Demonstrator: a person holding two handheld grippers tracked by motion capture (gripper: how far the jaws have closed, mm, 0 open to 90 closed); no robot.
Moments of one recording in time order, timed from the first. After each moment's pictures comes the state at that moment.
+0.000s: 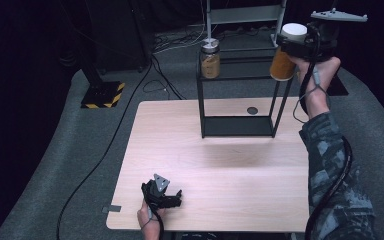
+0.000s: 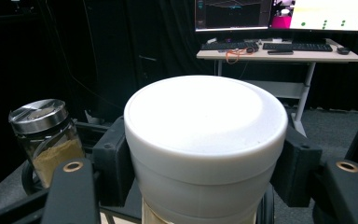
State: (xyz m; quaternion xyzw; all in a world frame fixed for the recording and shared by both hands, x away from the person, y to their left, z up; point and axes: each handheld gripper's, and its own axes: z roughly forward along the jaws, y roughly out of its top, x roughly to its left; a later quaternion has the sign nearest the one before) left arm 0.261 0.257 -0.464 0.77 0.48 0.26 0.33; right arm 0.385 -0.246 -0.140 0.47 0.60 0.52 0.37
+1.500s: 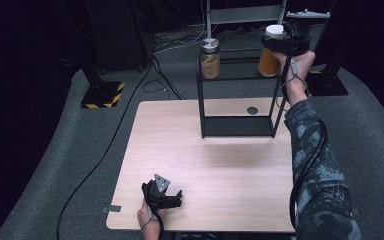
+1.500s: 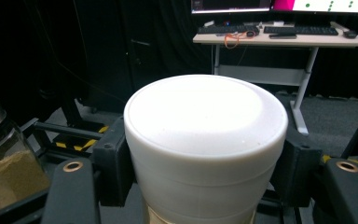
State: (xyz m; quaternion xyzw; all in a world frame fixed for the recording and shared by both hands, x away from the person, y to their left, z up) left arm 0.260 0.257 -0.464 0.77 0.47 0.26 0.33; right arm 0.452 -0.221 -0.156 0.49 0.62 0.50 0.36
